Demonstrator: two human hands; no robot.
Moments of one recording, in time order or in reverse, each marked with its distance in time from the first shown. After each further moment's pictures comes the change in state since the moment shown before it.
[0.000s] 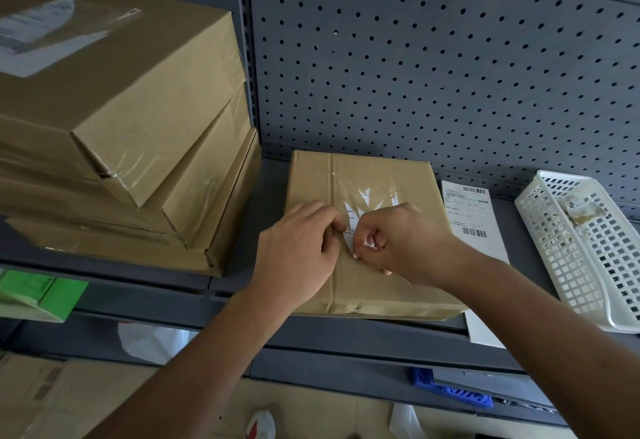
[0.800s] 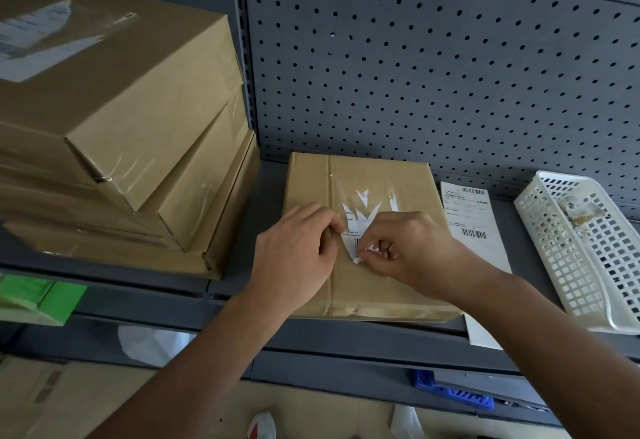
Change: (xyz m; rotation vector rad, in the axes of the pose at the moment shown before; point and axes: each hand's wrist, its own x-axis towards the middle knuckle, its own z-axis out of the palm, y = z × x) left_hand 0.001 0.001 0.000 -0.008 0.010 0.013; right_hand -0.011 0.025 0.007 -0.030 0.158 -0.265
